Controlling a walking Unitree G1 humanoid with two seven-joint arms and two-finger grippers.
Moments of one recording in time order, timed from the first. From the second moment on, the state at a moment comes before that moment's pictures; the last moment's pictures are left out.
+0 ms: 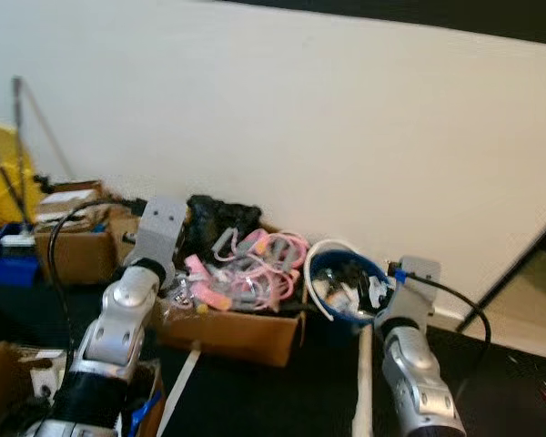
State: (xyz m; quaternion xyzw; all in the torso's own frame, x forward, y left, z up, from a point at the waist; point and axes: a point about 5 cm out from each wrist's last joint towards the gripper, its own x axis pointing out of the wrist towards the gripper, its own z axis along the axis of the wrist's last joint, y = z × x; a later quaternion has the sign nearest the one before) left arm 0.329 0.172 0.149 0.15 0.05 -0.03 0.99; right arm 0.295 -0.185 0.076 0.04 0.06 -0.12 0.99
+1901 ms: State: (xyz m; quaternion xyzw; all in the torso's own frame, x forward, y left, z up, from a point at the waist) left arm 0.322 0.174 0.138 0.12 0.05 0.00 0.99; right arm 0.297 -0.195 0.081 0.03 0.07 -0.10 0.99
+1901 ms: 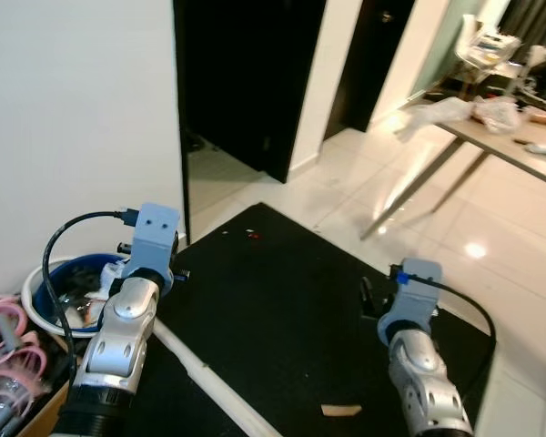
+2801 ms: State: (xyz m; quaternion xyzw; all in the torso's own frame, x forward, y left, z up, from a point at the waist) left arm 0.321 0.173 0.140 0.12 0.04 -0.01 0.99; right arm 0.295 -0.193 0.078 0.03 0.08 -0.10 0.99
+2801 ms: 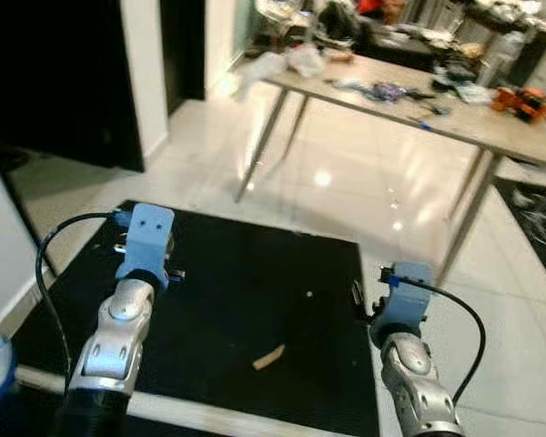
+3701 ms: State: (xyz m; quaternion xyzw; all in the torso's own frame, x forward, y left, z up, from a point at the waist) left arm 0.319 0.170 0.142 0.07 0.03 -0.03 1.00; right arm 0.294 -0.191 0.073 0.01 0.10 -0.10 0.99
